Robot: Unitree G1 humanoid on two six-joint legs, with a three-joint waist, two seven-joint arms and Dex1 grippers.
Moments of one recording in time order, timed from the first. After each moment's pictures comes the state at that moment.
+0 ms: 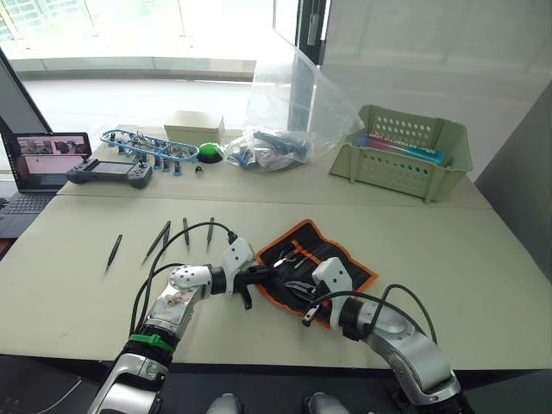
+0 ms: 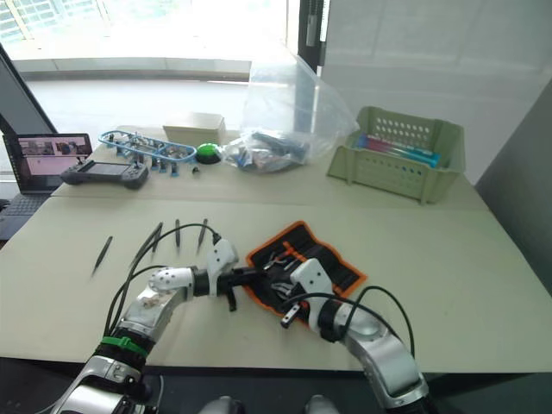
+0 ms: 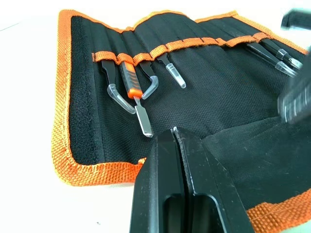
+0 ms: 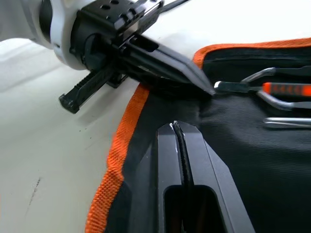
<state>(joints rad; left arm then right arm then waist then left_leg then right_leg) -0.46 0.37 -0.18 0.36 -0.16 0.11 -0.98 -0.12 -0.33 0.30 -0.34 0.24 0.53 0.56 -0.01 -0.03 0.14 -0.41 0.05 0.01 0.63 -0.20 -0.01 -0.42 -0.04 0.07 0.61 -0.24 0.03</state>
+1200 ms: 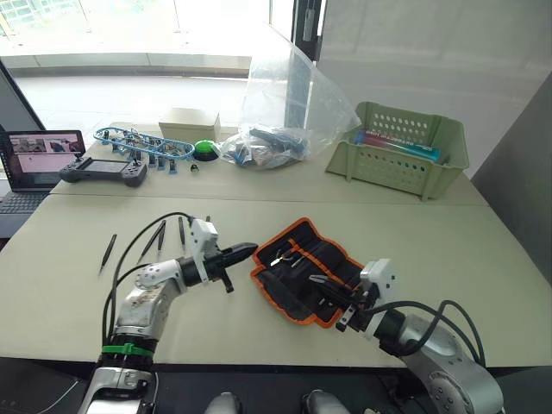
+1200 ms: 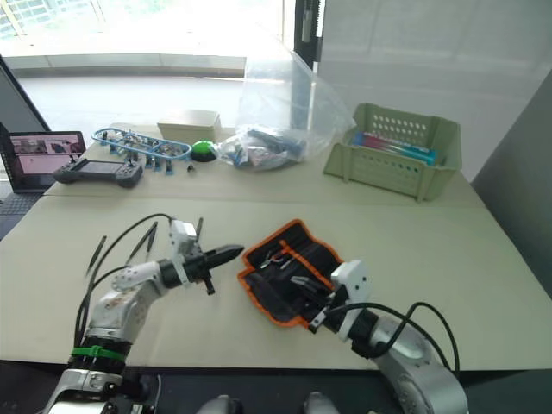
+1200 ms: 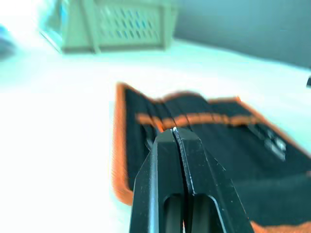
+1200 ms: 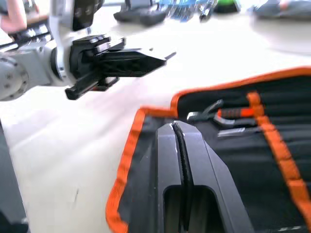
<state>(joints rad) -0.39 0.44 0.08 0.16 -0.46 0.21 -1.03 0.07 -0.37 0.00 -0.60 0.52 0.52 0.57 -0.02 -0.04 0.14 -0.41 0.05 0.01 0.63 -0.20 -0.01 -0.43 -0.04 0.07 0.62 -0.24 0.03</state>
